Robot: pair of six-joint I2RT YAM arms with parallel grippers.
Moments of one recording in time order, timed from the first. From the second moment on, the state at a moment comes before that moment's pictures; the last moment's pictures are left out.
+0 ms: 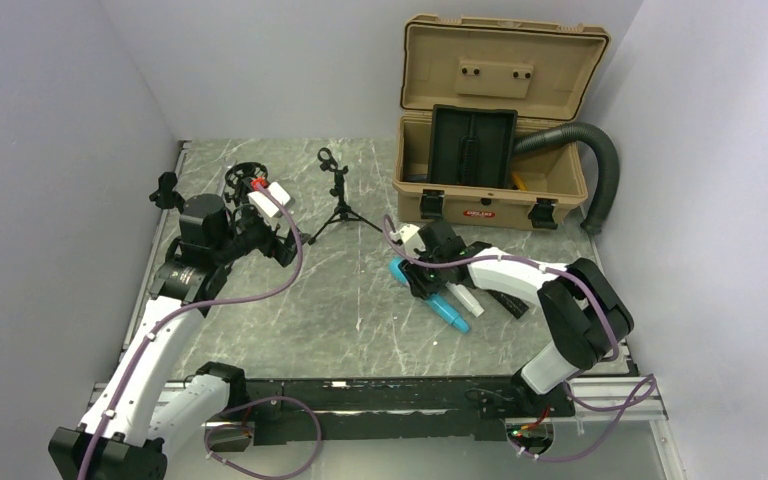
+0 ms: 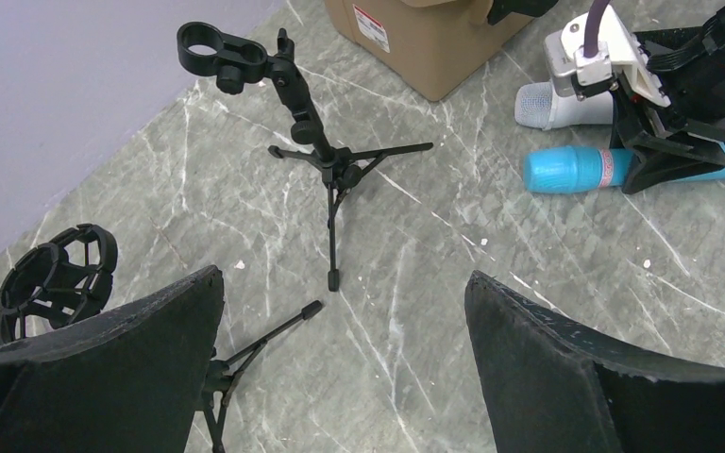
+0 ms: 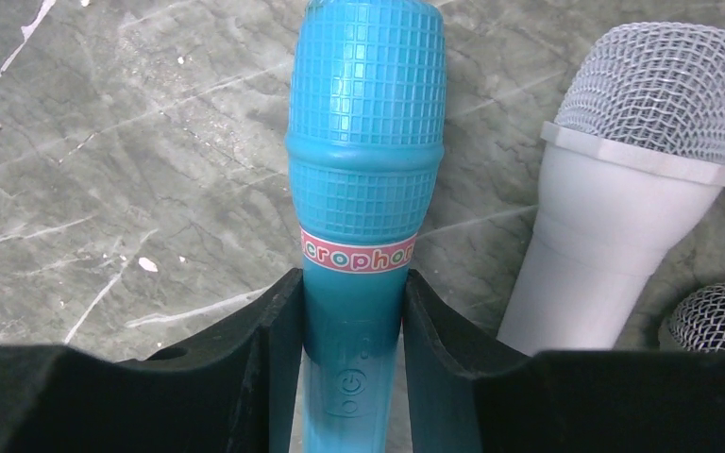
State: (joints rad) left arm -0.23 0.88 0.88 -0.30 0.46 0.36; right arm 0.63 1.57 0.82 -0.26 -0.18 -0.15
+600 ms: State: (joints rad) left arm -0.23 0.88 0.88 -0.30 0.46 0.36; right arm 0.62 1.57 0.82 -0.26 -0.16 -0.15
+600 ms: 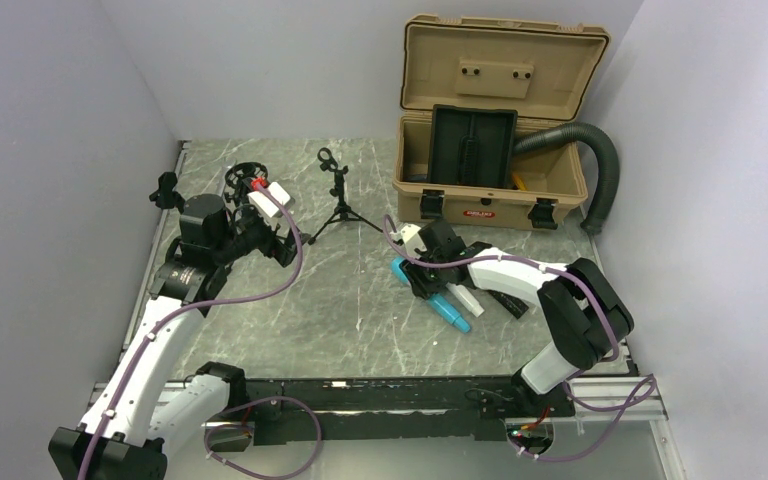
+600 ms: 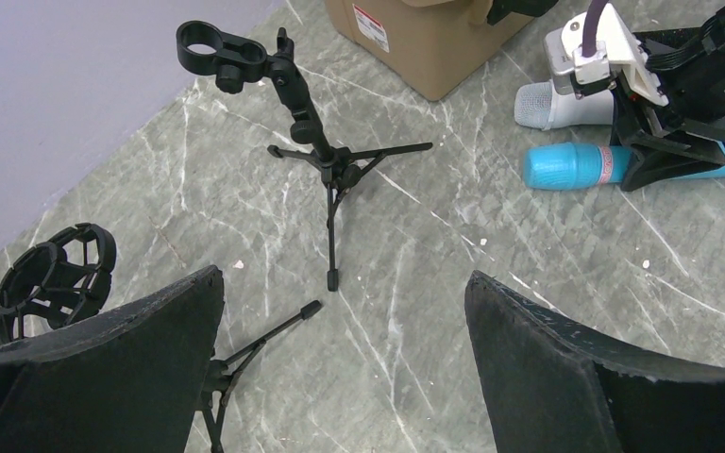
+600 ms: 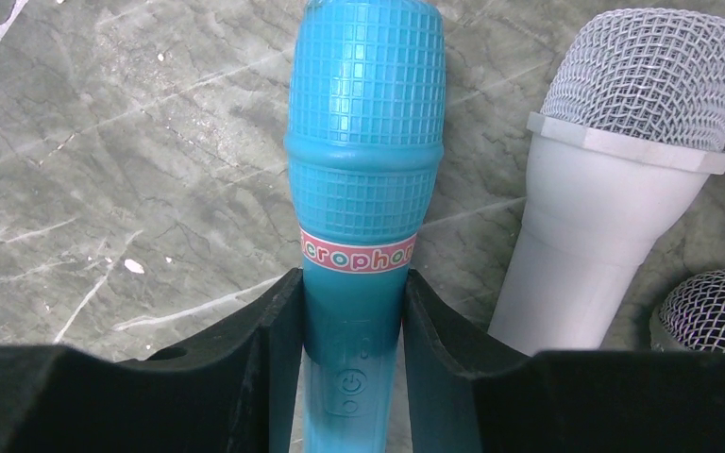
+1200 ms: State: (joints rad) left arm -0.23 0.87 0.87 -0.30 0.46 0.35; right arm 0.62 1.57 0.82 -0.26 -0.16 -0.15
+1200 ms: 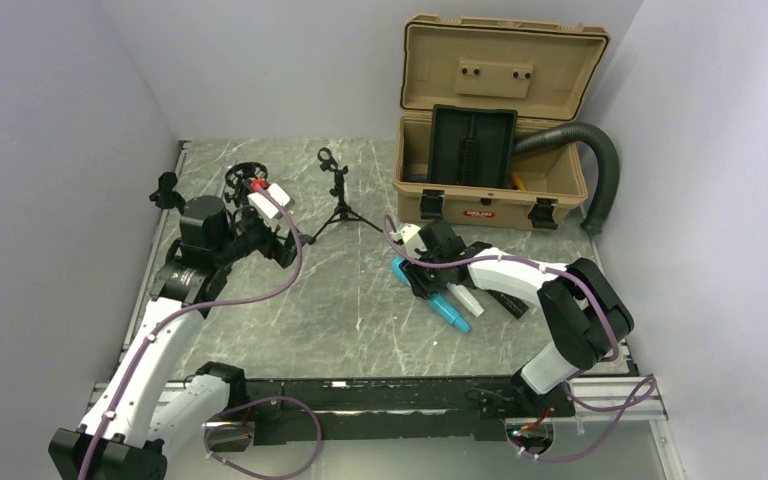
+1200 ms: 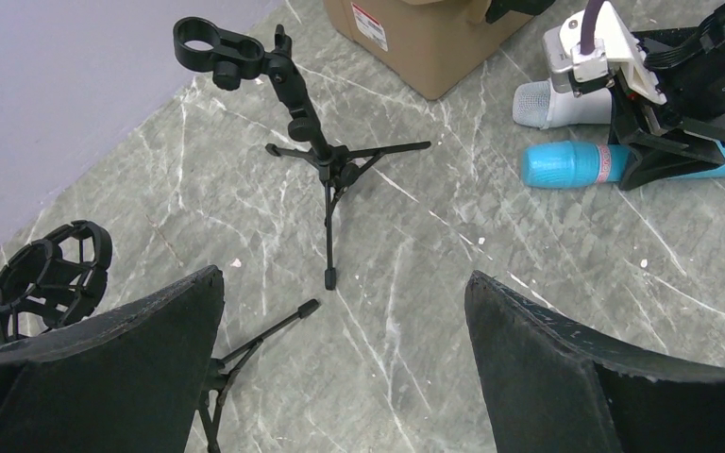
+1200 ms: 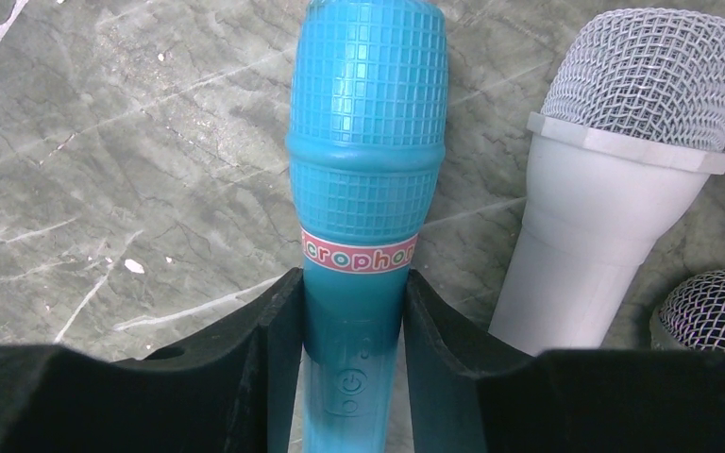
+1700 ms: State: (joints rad) left arm -0.23 0.86 0.87 -0.30 0.46 0.35; right arm 0.62 1.57 0.82 -0.26 -0.16 -0.14
